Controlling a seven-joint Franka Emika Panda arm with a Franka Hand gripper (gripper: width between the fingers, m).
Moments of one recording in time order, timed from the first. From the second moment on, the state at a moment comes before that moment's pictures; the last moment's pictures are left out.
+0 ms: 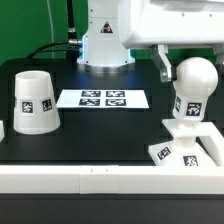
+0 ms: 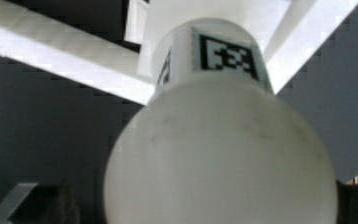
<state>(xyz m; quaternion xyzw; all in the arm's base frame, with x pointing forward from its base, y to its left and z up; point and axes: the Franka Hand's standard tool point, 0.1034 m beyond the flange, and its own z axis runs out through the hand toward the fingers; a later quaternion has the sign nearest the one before) 0.618 0.087 0.146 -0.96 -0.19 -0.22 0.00</state>
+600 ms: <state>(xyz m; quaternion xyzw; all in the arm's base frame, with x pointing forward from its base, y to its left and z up) 0.615 0.088 0.153 -0.96 -0.19 -0.20 0.01</state>
